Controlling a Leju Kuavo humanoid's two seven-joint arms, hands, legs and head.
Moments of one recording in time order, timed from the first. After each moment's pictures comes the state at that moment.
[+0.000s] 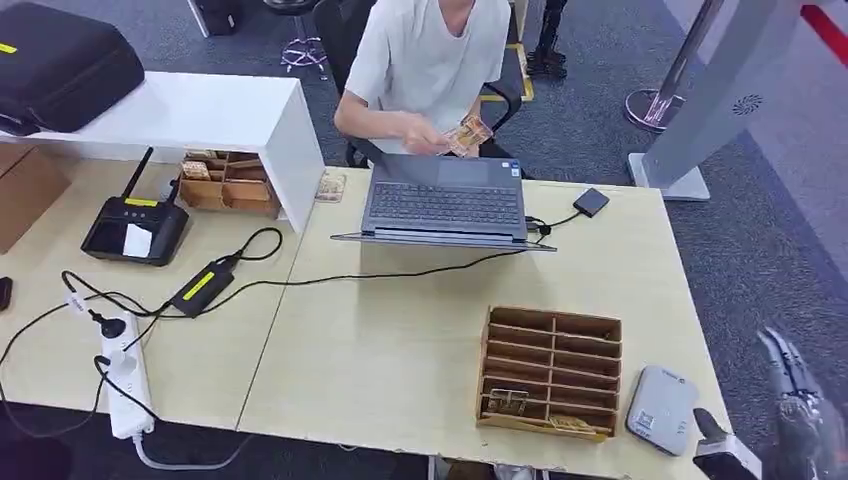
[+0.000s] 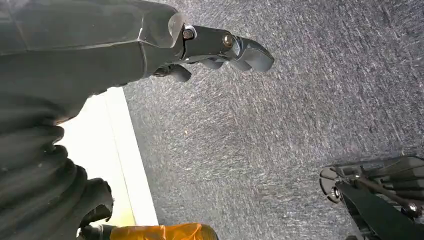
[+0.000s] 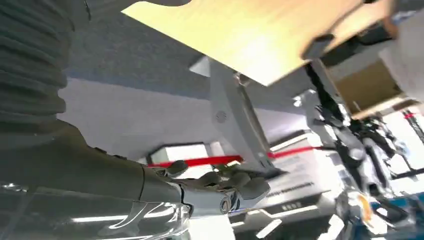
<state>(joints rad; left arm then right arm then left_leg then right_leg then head) -0.01 0.04 -0.12 -0.18 -0.12 0.02 0.22 0.35 -0.24 -0.26 -1.78 0.76 -0.31 -0.41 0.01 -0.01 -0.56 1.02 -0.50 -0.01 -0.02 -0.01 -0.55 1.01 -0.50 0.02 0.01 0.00</state>
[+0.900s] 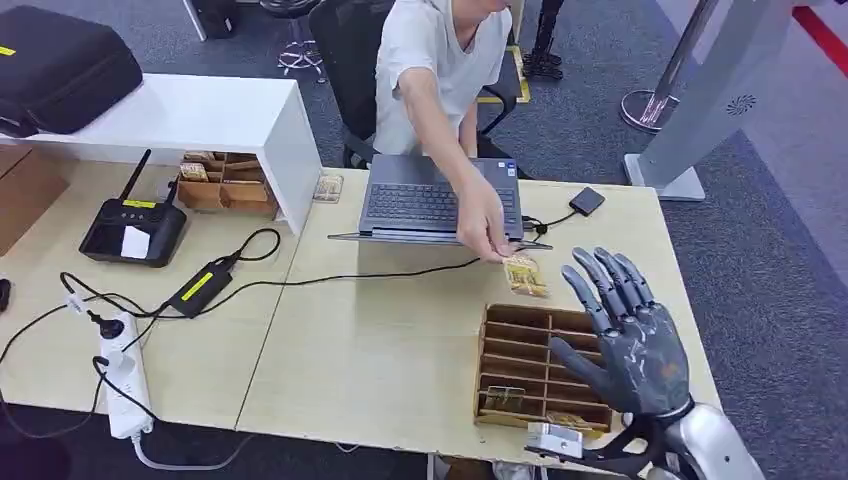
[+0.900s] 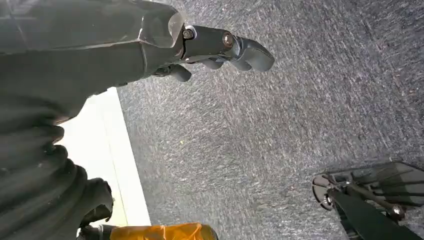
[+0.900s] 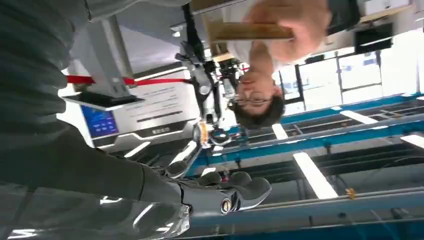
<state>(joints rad) -0.03 0.03 -0.12 -0.18 -0.16 0.03 0.22 -0.06 -0.36 0.41 -1.83 1.13 -0.47 -0.19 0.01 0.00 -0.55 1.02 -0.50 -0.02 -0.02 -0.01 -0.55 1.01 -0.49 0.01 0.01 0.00</state>
